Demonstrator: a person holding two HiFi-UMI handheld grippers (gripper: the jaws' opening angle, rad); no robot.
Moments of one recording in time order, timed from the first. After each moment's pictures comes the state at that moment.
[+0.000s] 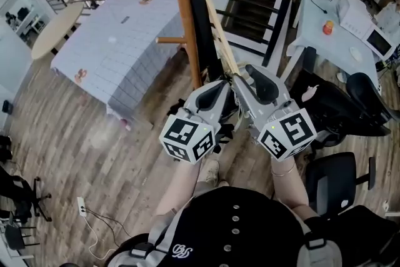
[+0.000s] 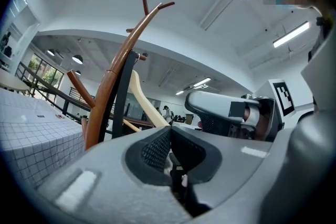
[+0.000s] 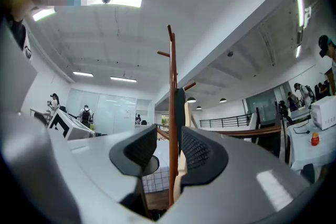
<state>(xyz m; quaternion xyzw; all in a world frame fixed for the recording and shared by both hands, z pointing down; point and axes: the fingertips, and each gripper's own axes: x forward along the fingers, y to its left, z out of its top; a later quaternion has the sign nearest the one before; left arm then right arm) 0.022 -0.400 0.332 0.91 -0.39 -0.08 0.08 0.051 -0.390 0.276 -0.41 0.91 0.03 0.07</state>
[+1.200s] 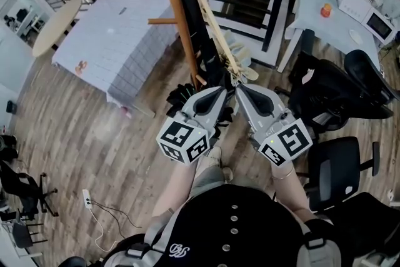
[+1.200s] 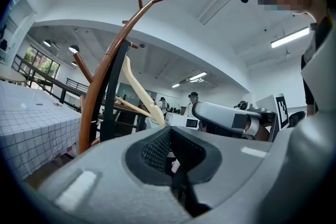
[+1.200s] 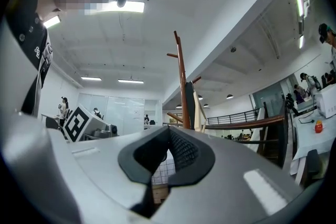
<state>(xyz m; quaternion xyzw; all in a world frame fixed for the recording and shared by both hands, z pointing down) 0.039 -0.337 0.377 0.92 -0.36 -0.05 0.11 0.067 -0.313 0.331 -0.37 0.93 0.02 0.07</state>
